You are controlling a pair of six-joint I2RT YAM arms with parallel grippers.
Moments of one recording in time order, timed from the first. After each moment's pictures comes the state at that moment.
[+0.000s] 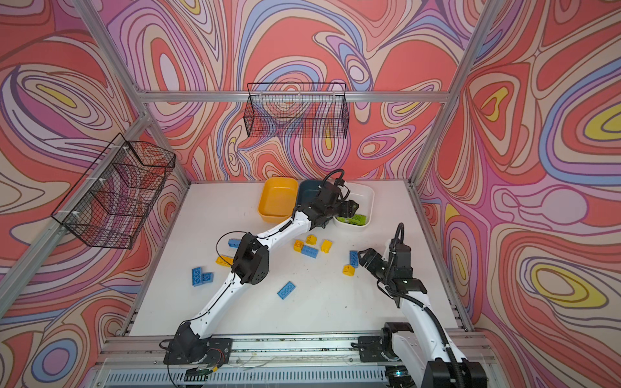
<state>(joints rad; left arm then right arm) -0.78 2.67 2.49 -0.29 0.09 -0.51 -0.05 0.89 0.40 -0.26 -0.33 0.69</state>
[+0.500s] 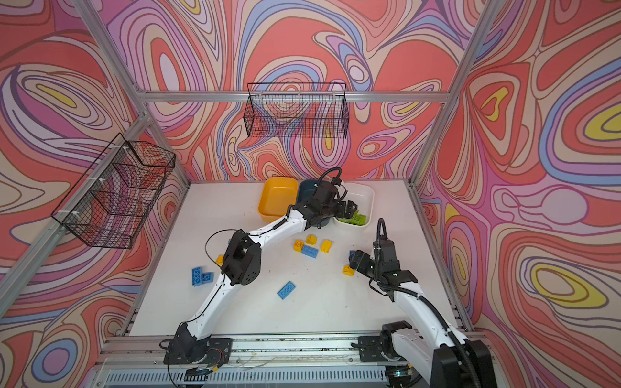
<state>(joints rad) -0.78 2.42 2.17 -0.26 0.05 -0.45 0.17 1.02 0.48 -0.32 -0.15 0.62</state>
